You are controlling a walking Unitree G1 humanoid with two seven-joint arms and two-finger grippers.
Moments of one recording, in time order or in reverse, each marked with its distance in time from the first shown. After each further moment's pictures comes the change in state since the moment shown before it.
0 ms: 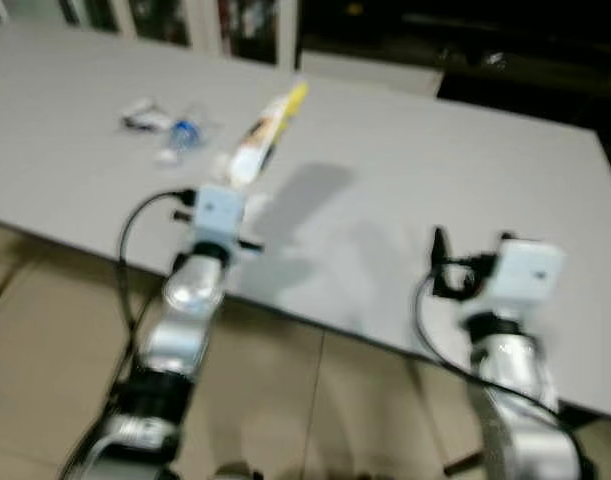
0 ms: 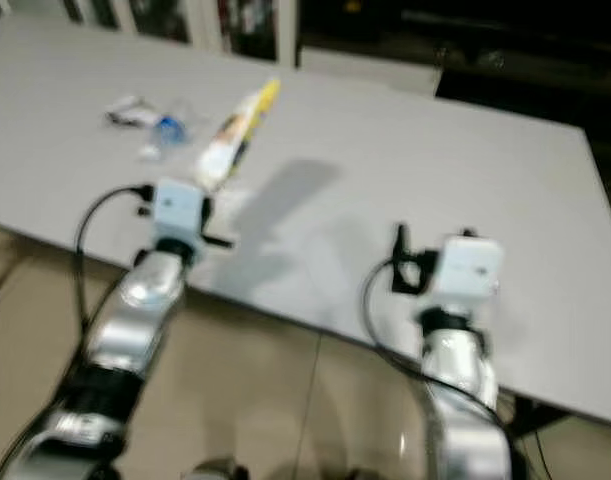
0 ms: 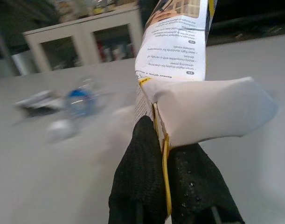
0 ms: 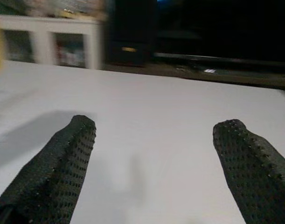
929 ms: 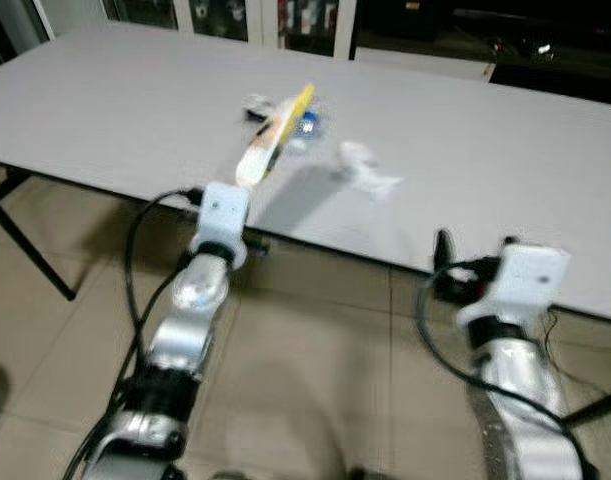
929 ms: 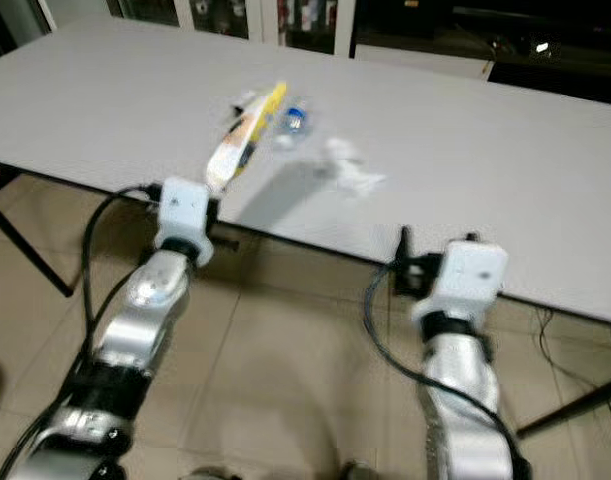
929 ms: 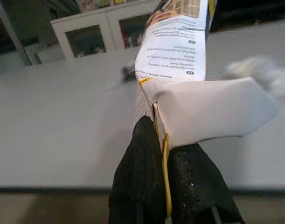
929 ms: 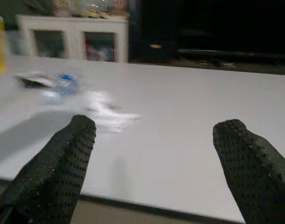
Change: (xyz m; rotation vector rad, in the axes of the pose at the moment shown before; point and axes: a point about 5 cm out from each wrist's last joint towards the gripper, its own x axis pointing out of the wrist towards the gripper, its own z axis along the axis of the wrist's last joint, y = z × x) left arm 0.001 -0.006 -0.003 -0.013 0.020 -0.029; right arm -0.003 -0.002 -0.001 -0.002 0.007 -0.016
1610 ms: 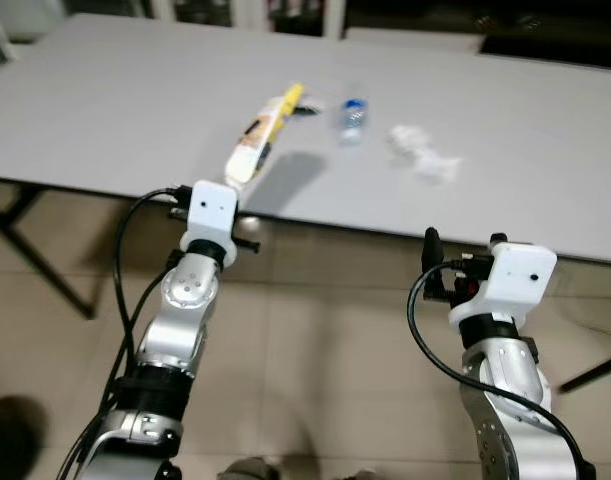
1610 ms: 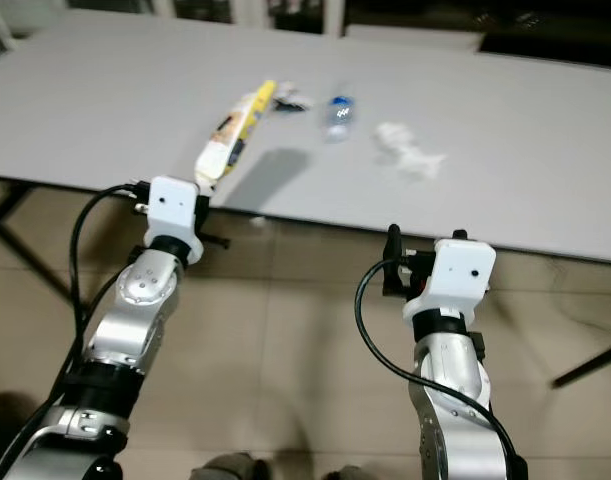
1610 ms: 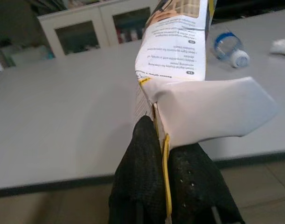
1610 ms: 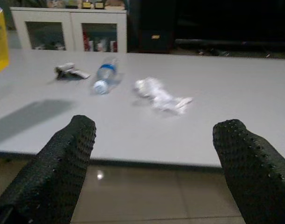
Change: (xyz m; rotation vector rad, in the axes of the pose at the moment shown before) left arm 0.002 -0.006 0.005 -0.030 -0.034 -0.036; right arm -0.001 -0.004 -0.002 -0.014 0.013 -0.011
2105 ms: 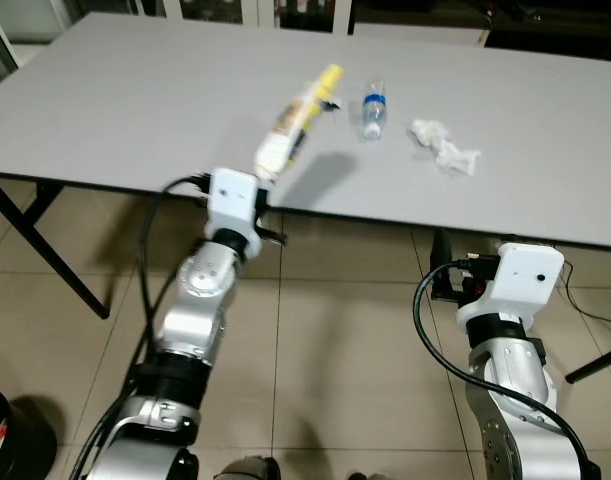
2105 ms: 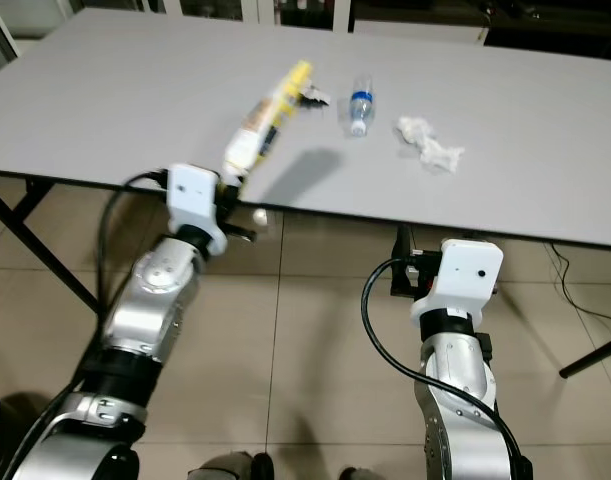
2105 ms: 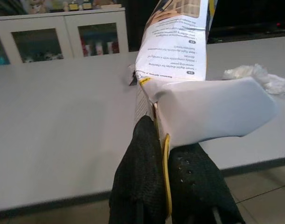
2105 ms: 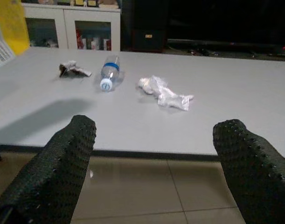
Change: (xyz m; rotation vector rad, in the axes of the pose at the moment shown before) left arm 0.011 -0.018 0.015 -0.105 -0.051 -0.136; right arm 0.001 -0.005 0.001 -0.024 -0.008 -0.037
